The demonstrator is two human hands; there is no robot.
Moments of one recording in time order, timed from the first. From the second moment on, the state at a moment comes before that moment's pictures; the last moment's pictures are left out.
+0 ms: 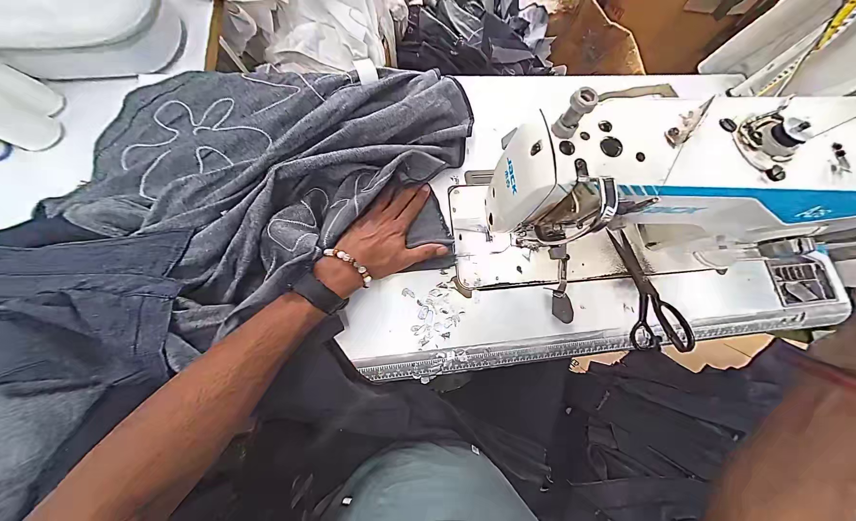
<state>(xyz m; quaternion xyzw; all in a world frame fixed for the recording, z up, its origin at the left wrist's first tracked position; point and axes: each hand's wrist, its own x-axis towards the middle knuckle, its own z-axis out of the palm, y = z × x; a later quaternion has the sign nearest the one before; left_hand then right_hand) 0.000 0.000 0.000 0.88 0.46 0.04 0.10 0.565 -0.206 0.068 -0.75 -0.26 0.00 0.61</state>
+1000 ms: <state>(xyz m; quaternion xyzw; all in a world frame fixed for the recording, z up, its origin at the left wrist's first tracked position) -0.018 -0.081 -0.008 0.90 0.33 0.26 0.15 0.209 -0.120 -0.012 -0.60 -0.73 0.06 0.32</state>
